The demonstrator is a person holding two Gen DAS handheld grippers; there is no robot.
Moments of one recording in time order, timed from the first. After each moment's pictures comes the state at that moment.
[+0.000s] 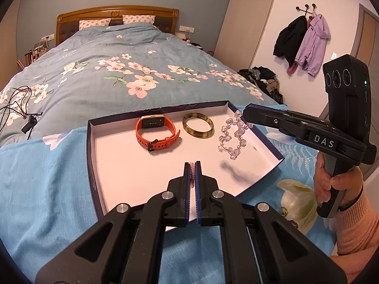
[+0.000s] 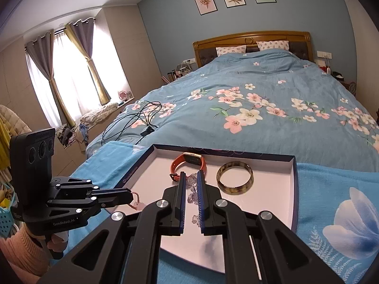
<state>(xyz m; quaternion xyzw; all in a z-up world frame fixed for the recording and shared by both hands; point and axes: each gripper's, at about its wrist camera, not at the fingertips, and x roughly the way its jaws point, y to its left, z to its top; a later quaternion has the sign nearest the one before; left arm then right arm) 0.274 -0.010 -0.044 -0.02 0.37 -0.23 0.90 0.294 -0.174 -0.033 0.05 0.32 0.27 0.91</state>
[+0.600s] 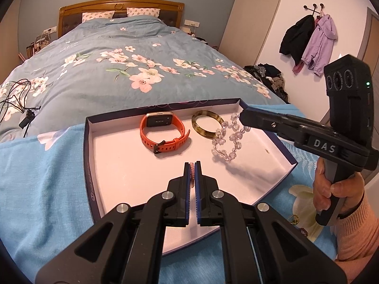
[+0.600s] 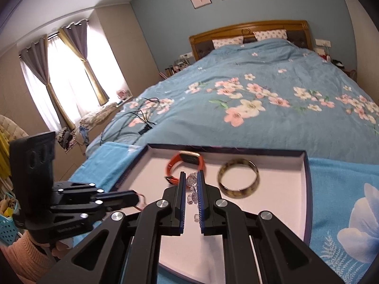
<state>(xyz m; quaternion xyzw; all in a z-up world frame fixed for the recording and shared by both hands) 0.304 -0.011 -0.060 -0.03 0.39 -0.22 0.89 0.322 -0.171 -0.053 0.08 0.35 0.26 0.90</state>
